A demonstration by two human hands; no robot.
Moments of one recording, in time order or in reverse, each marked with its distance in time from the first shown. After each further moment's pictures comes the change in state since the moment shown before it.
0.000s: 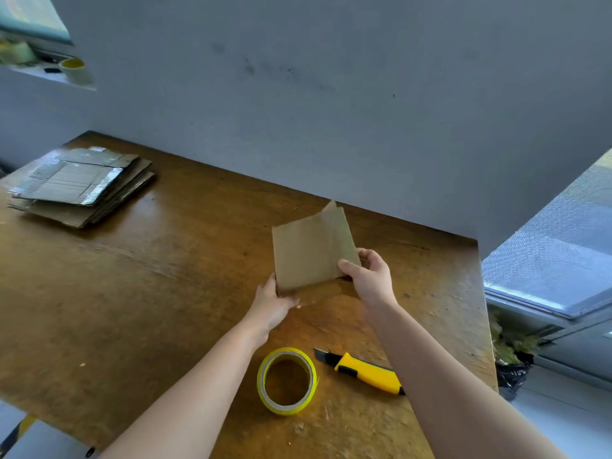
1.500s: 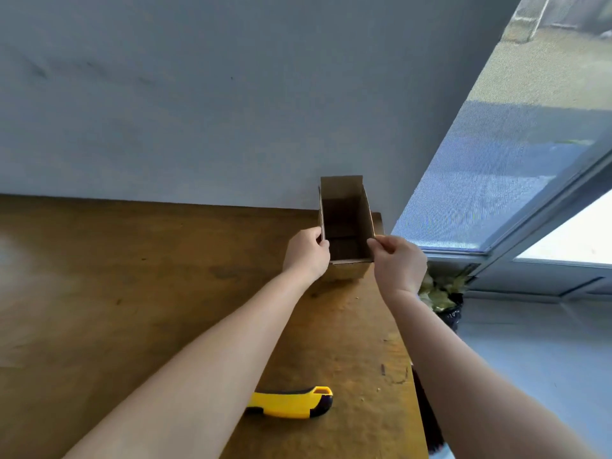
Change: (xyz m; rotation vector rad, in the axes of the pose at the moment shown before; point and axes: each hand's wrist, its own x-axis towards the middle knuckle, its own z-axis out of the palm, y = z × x) left_hand 0.038 0.148 0.239 0.550 -0.133 0.350; right_hand 0.072 -0.017 -0.207 -0.495 0.636 -0.203
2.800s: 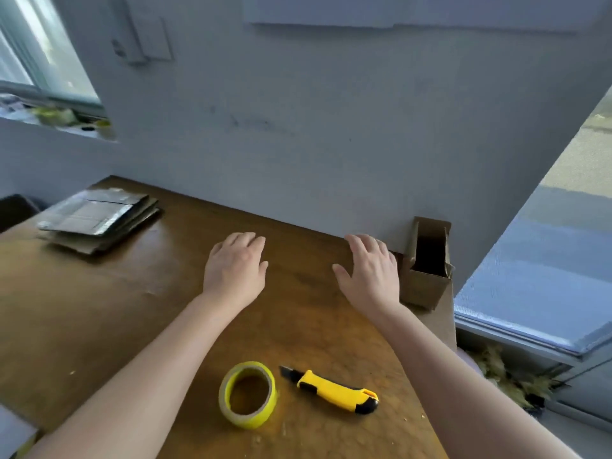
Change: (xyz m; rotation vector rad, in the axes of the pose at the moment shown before) left_hand -0.158 -0.096 -0.176 0.826 0.565 0.074; right_hand -0.119 -0.109 0.007 -0.344 -0.311 -0.822
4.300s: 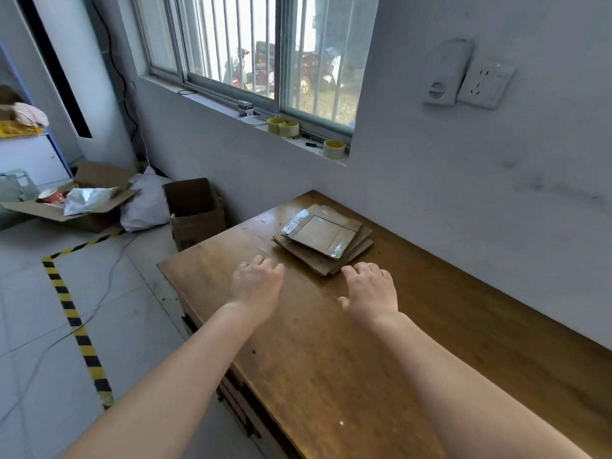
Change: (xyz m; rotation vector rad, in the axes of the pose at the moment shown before) left_hand -0.071 -0.523 -0.024 0.249 -0.156 -0.270; right_hand 0.049 -0.503 0.253 -0.287 -0.291 -0.507
